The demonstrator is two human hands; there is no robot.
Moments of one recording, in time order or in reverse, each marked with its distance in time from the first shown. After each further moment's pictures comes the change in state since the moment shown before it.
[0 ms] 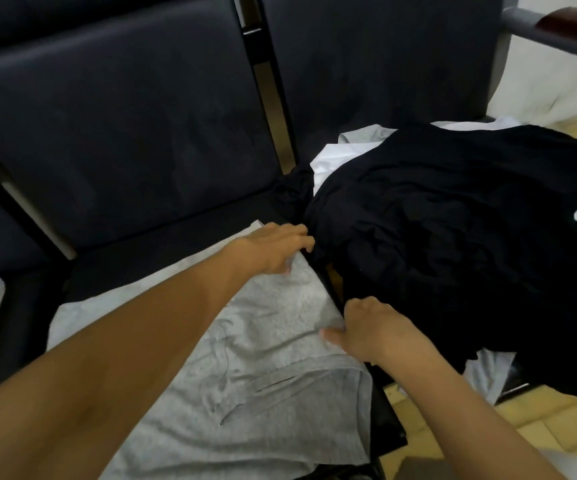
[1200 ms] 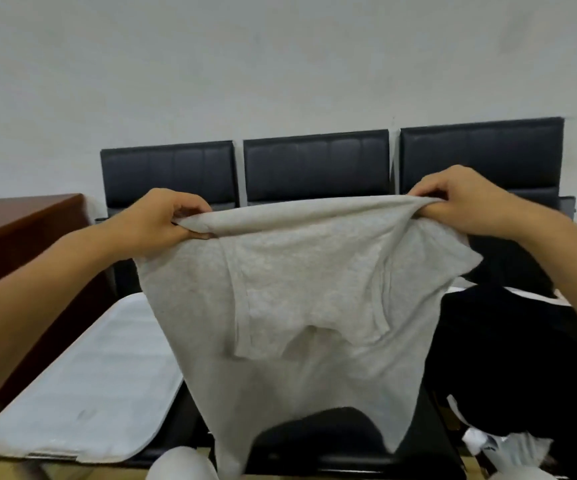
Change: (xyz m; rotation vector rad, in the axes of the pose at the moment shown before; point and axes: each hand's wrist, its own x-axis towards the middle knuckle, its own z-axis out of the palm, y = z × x) left_hand -0.567 0.031 -0.177 -0.344 0.828 -0.529; right_hand -0.302 -0.142 -0.196 -0.013 0.756 -0.963
